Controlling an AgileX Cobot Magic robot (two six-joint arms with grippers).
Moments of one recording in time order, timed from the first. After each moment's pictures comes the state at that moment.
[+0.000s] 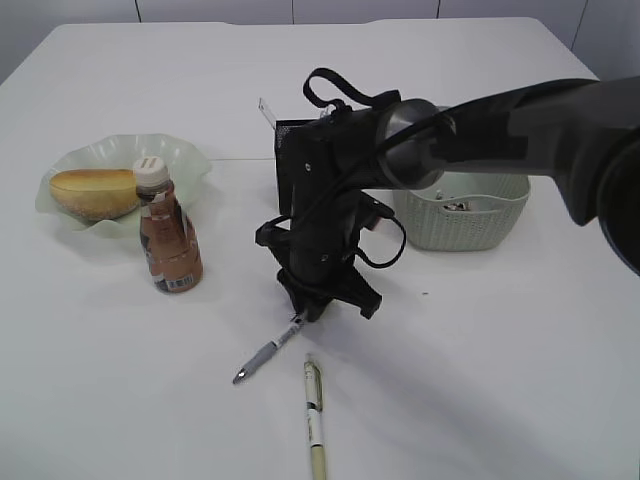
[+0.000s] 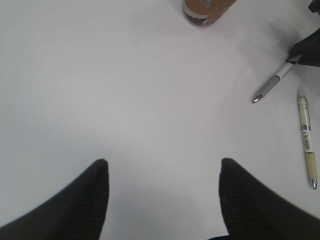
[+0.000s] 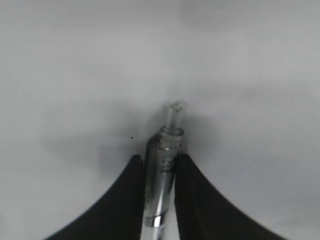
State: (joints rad) left arm 0.01 0.98 -0.77 -0.26 0.95 0.00; right arm 0.60 2.32 -1.77 0.02 0.93 1.28
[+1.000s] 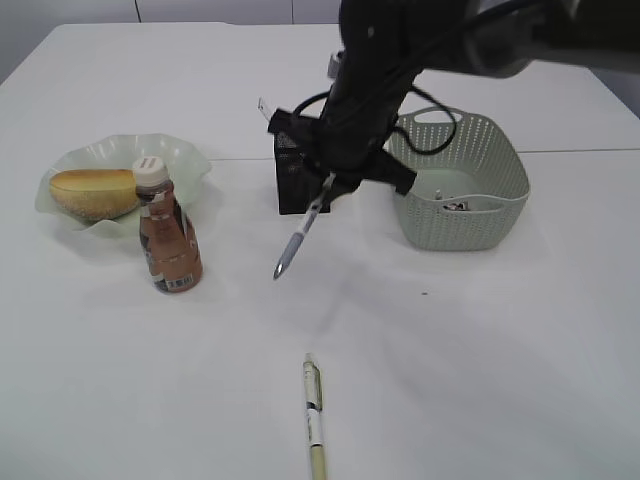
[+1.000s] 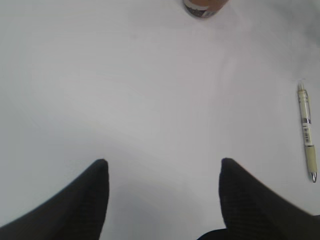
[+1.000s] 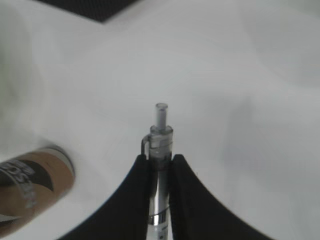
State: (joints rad) left arm 0.01 0.98 -0.77 -0.26 0.97 0.00; right arm 0.49 2.17 -1.87 0.04 0.93 0.88
